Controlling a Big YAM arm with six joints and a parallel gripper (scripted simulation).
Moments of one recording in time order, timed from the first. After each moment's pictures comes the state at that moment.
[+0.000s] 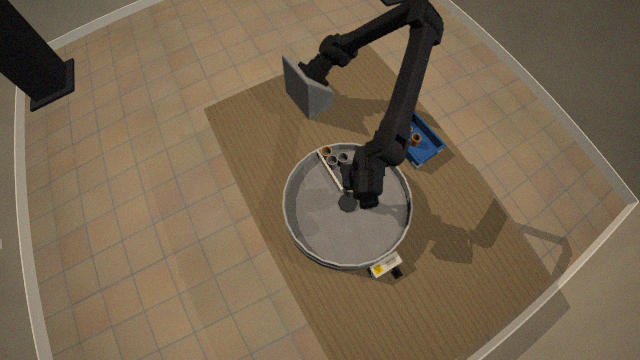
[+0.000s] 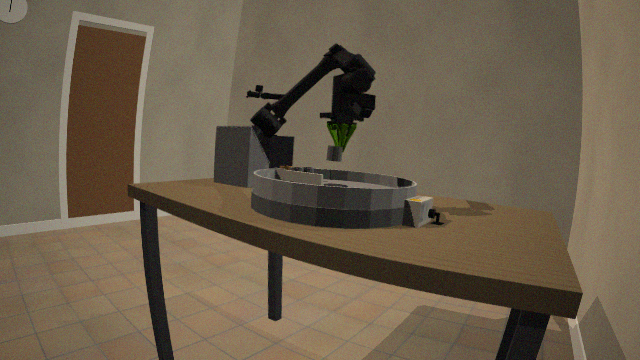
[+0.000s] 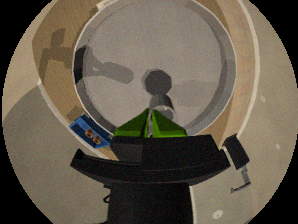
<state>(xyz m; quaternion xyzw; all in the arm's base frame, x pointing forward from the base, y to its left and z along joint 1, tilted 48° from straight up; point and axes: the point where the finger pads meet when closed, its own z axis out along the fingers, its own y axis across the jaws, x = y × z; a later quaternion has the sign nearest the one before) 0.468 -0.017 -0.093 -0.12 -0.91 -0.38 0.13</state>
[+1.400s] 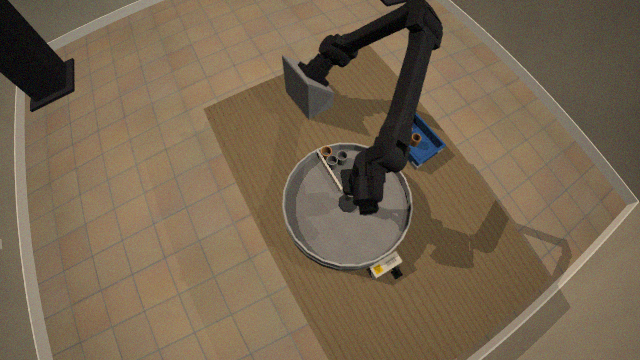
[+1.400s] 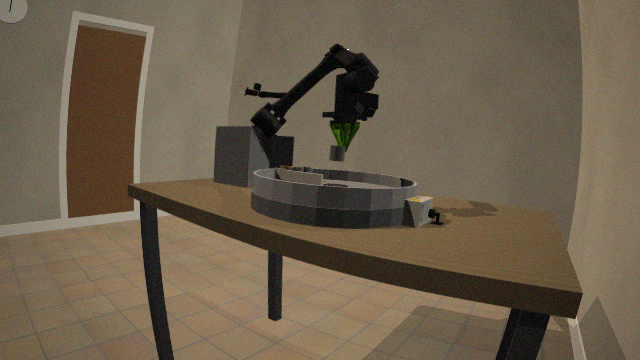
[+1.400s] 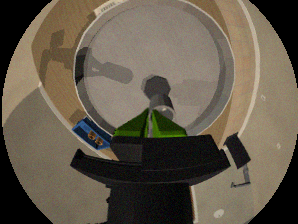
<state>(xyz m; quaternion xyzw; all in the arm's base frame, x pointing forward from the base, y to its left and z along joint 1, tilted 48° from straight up) 0.481 -0.021 -0.098 -0.13 -0.91 -0.38 0.13</state>
